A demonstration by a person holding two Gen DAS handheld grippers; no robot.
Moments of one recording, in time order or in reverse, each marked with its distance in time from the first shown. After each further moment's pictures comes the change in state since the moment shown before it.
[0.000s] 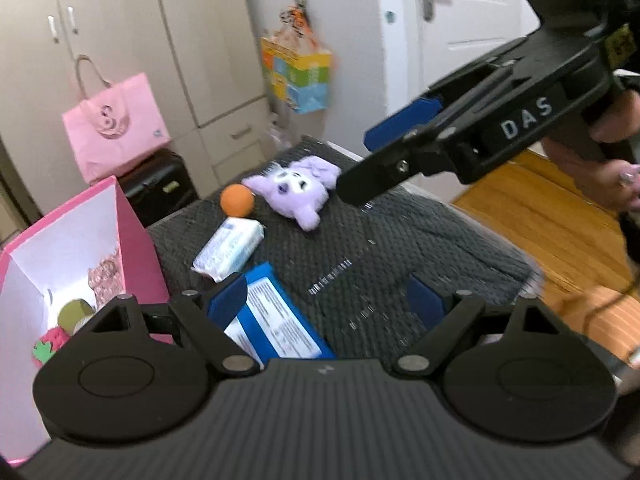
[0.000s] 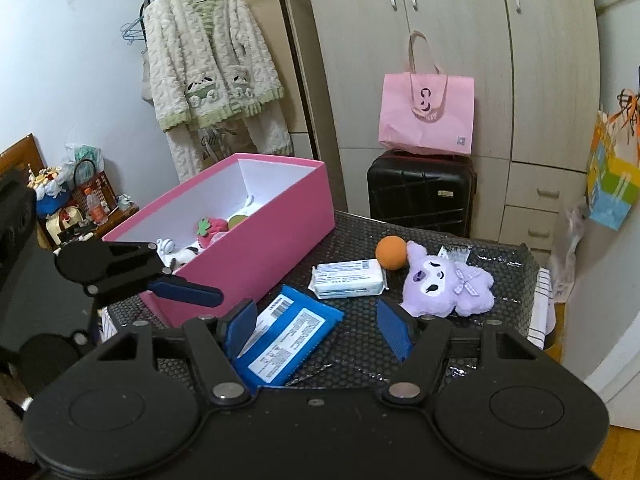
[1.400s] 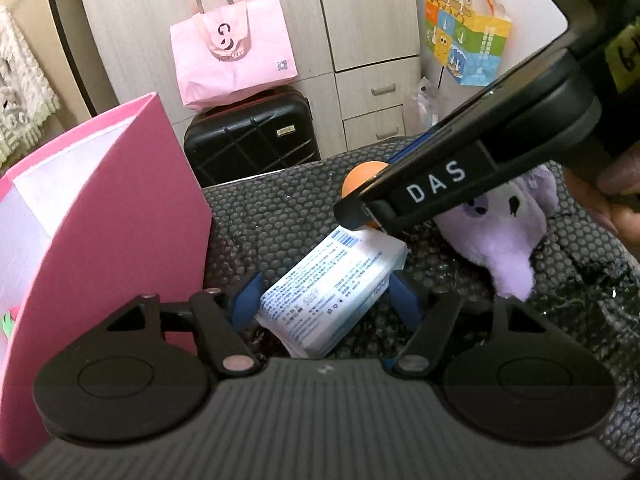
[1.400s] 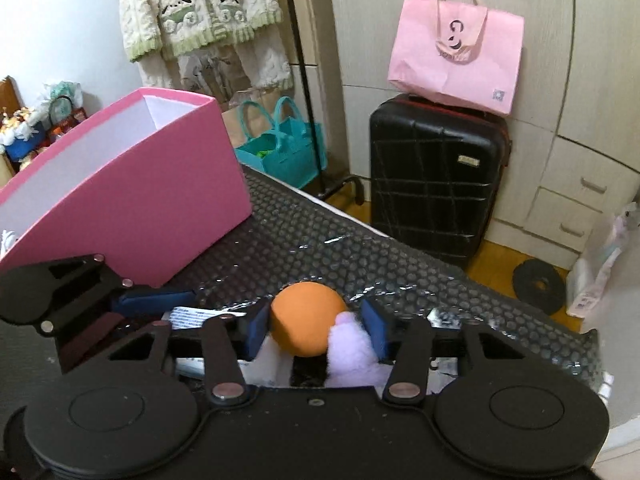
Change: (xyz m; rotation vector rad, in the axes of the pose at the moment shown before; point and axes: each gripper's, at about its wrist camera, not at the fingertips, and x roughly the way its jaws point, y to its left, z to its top) left arm 0.161 0.067 0.014 -0.276 0.121 0.354; right arm 0.203 -0.097 0.055 -0.104 0.210 0.066
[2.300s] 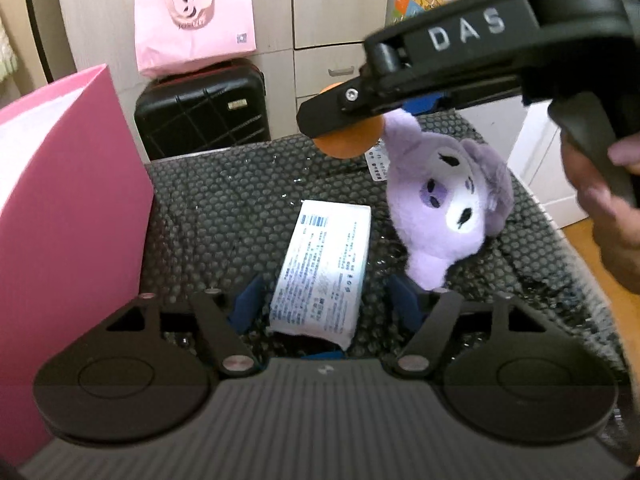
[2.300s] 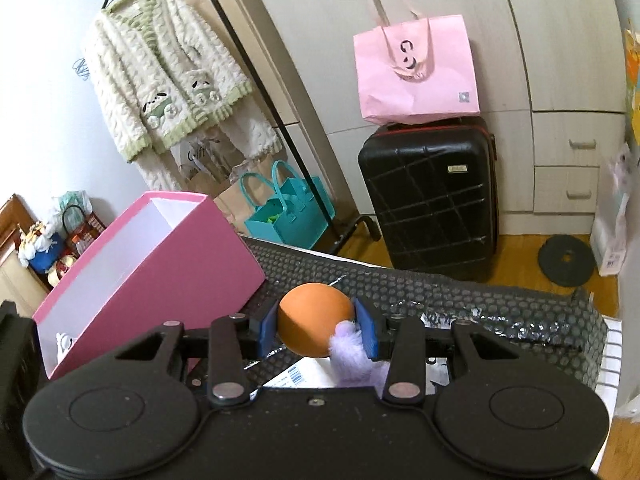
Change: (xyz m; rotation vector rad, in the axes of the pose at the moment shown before) left arm 0.009 -0.001 0.007 -0.069 0.074 -0.175; right arm -0.035 -0.027 -0.006 0.267 -0.170 0.077
